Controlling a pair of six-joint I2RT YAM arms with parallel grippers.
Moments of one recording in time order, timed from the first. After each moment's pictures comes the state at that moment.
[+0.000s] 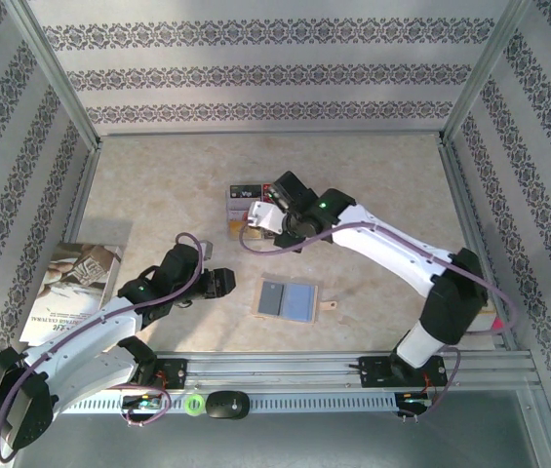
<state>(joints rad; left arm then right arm) -0.59 0.91 0.47 -0.36 0.13 -0.69 0.79 1.65 1.46 -0.86 0.09 -0.60</state>
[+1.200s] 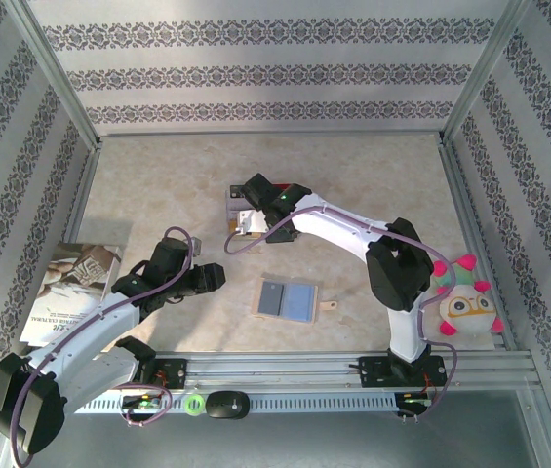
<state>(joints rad) -0.44 0.92 0.48 -0.41 0.22 -0.66 0.78 1.96 1.60 -0.84 0.28 -0.87</state>
